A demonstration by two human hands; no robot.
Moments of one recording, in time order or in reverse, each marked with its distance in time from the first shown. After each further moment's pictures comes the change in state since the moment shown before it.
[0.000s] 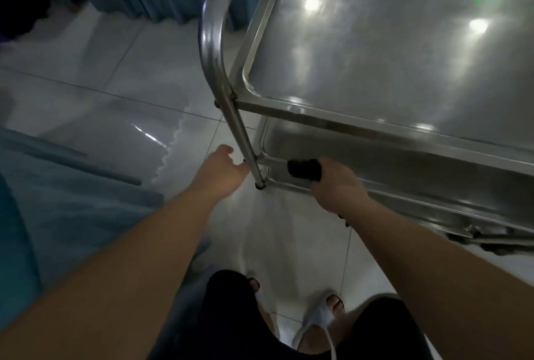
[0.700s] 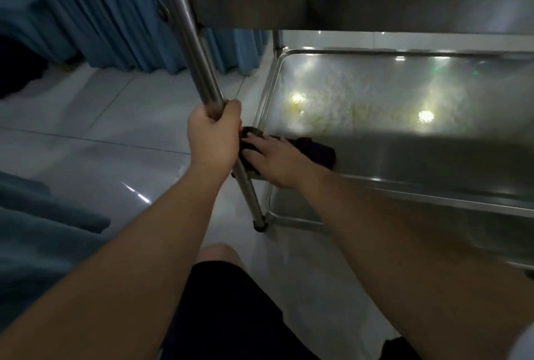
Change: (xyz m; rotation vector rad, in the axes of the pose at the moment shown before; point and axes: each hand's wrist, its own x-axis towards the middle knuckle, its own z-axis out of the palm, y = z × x) left_hand 0.115 -0.001 0.076 -0.859 0.505 0.509; right_hand 0.191 -0.021 0.136 -0.108 0.072 -0.545
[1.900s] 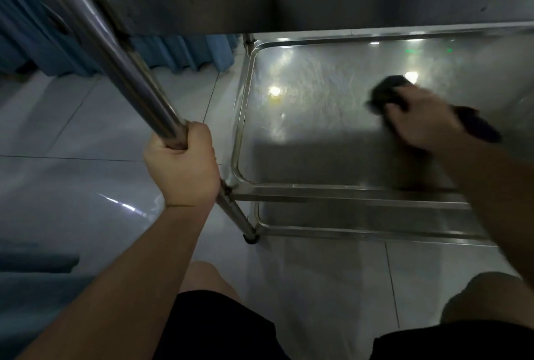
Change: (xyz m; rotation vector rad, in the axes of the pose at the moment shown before) left_hand -0.005 -0.014 0.017 -0.096 0.166 0.116; right_hand -0.090 0.231 -0.118 -0.184 0.498 0.617
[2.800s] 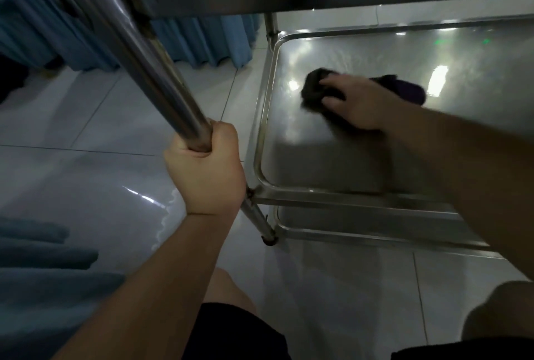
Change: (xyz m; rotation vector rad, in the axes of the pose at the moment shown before) left_hand 0.000 -0.002 -0.001 -0.004 -0.015 0.090; right_hand 0.046 -0.133 0.041 0.133 -0.200 -0.430
